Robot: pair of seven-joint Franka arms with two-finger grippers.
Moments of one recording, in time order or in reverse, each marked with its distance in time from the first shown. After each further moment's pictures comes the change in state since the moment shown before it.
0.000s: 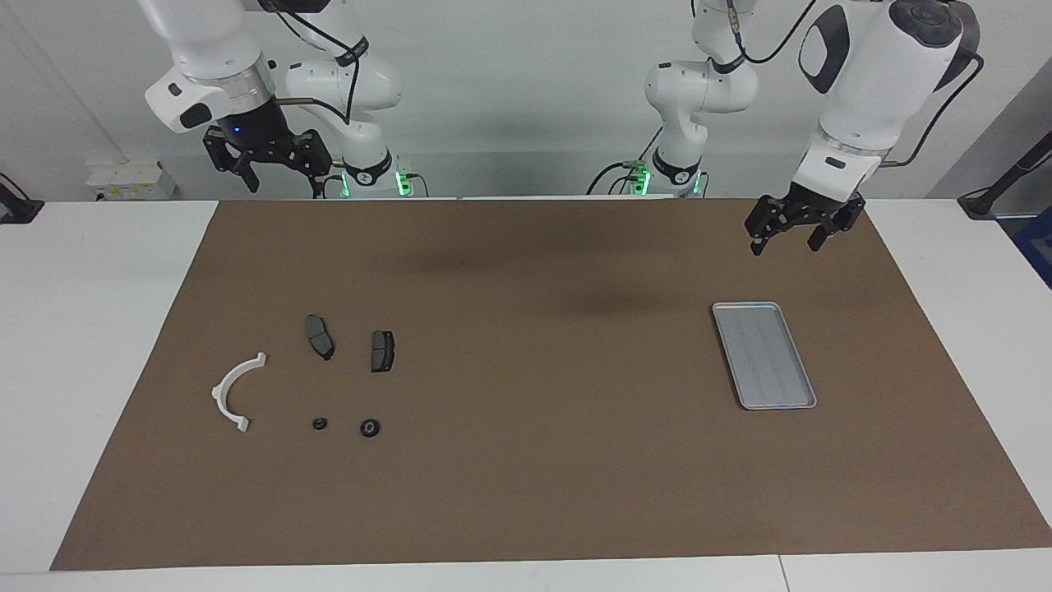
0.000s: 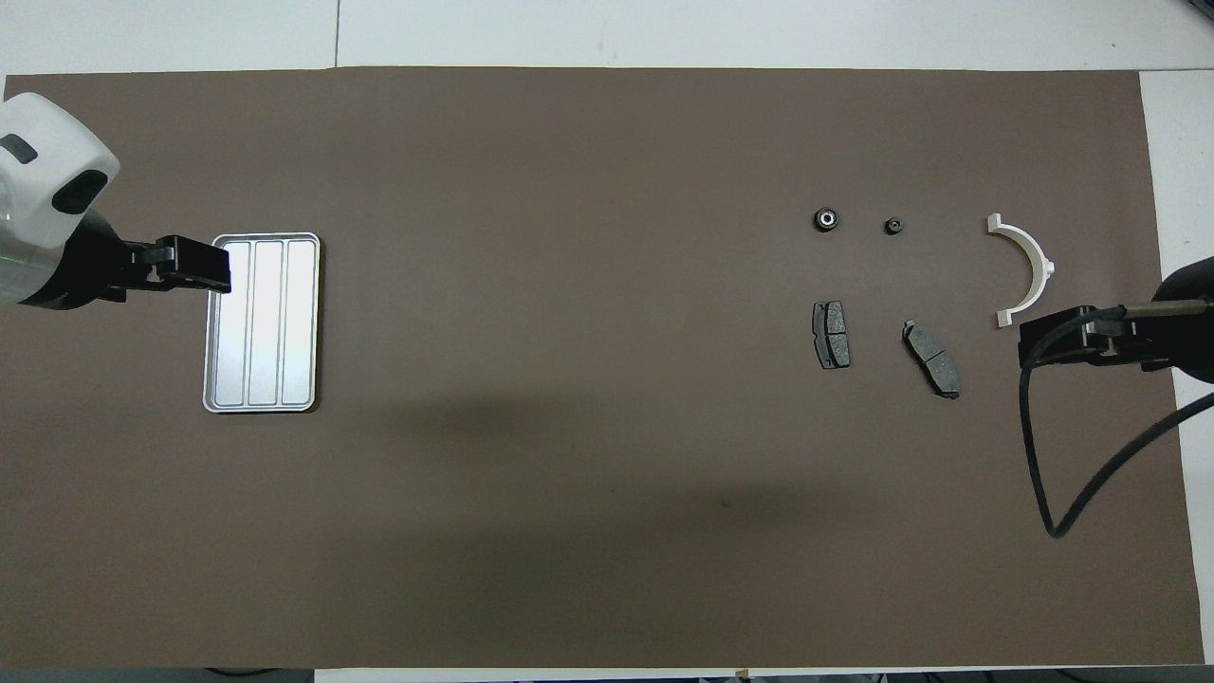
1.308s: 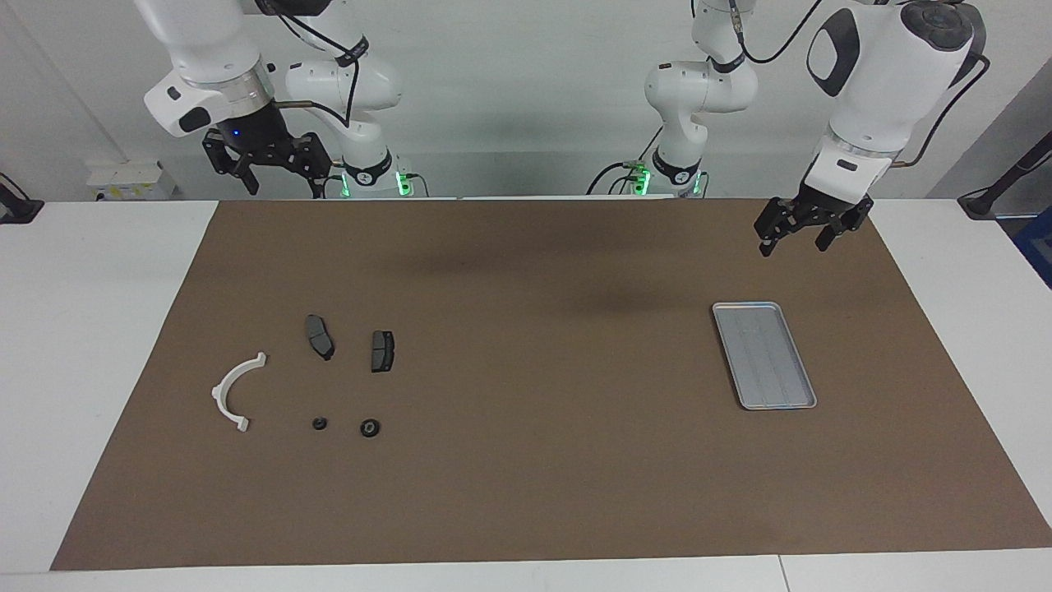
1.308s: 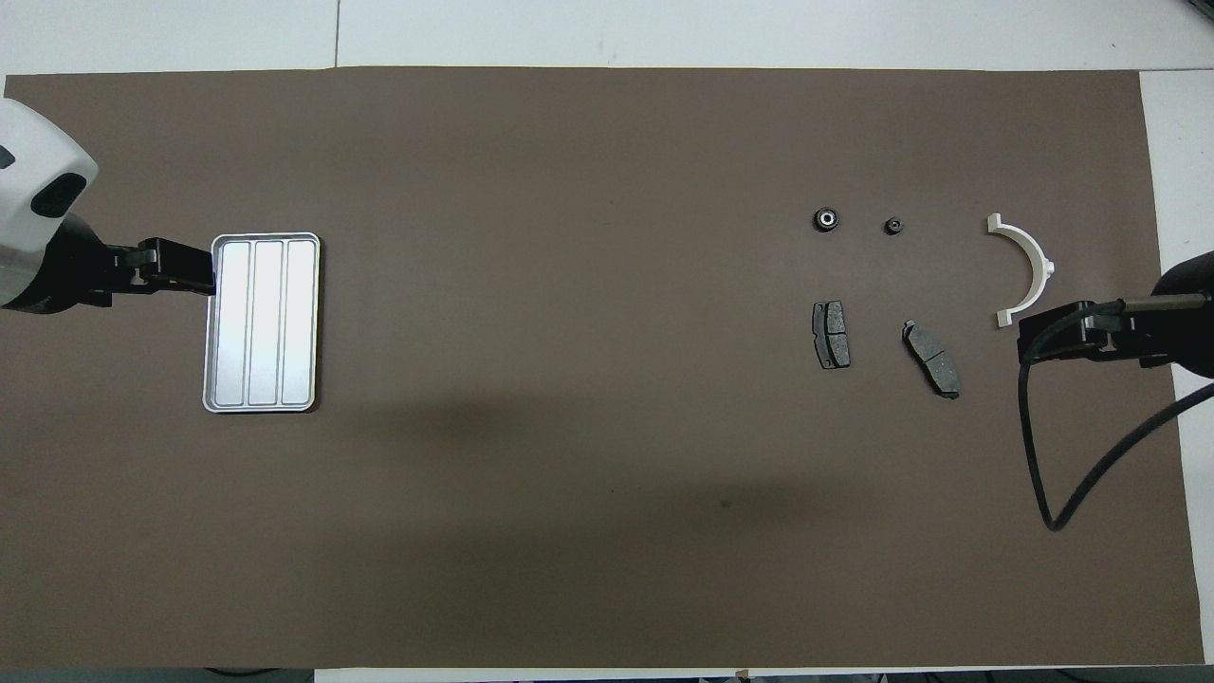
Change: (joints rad) left arm 0.025 -0.010 0.002 -0.022 0.000 0.012 0.000; right arm -0.001 0.009 -0.001 0.009 0.001 0.000 0.000
